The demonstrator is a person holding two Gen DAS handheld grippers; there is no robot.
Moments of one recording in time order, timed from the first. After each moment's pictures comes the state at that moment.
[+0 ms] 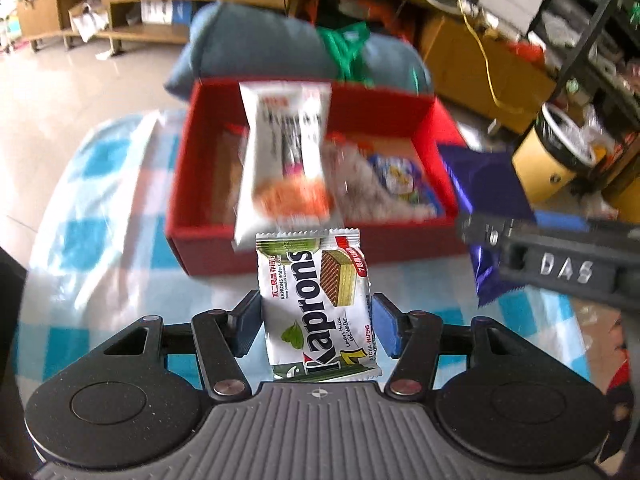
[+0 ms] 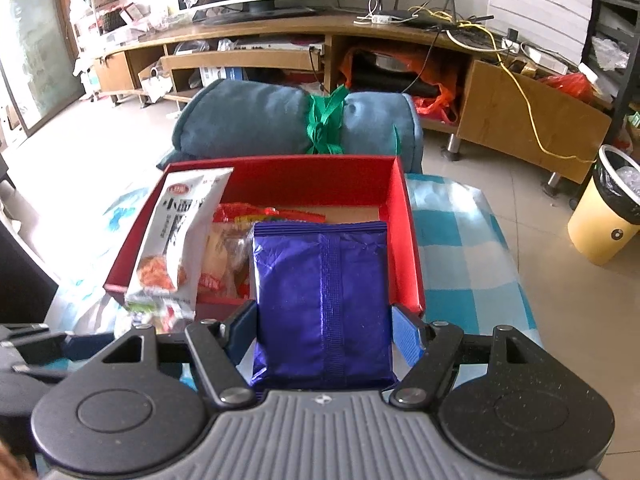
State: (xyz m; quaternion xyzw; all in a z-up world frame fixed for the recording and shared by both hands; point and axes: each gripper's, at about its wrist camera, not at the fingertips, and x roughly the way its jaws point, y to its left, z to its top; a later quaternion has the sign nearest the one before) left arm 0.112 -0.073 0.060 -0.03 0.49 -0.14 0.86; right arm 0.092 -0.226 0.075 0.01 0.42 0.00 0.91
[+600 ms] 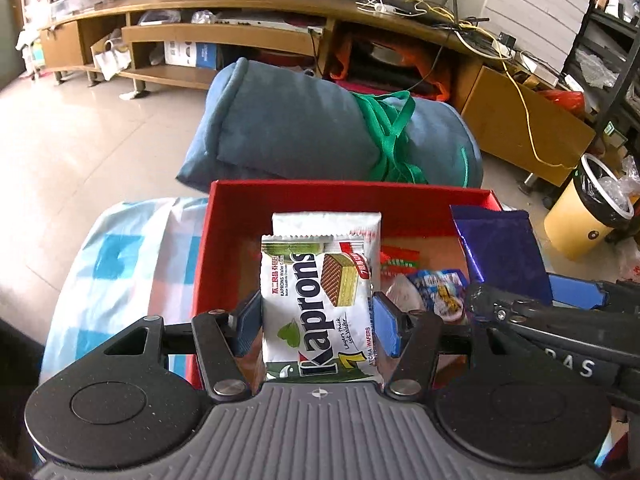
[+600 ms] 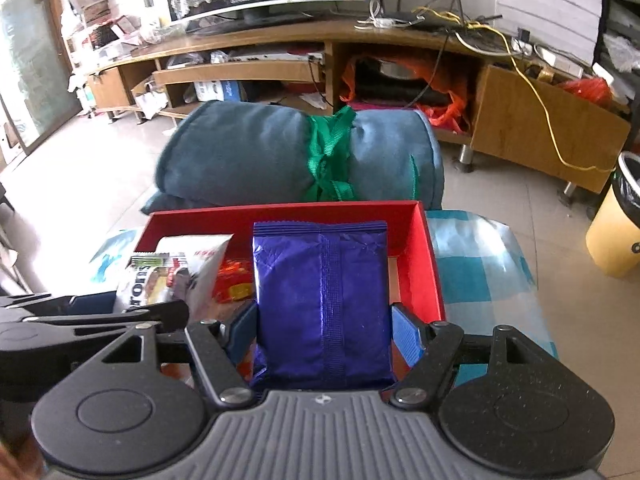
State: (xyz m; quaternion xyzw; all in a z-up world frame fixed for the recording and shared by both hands) left arm 0.195 -0.084 0.067 -0.02 0.45 -0.10 0.89; right arm 0.168 -0.229 0.070 0.03 0.41 0.01 0.91
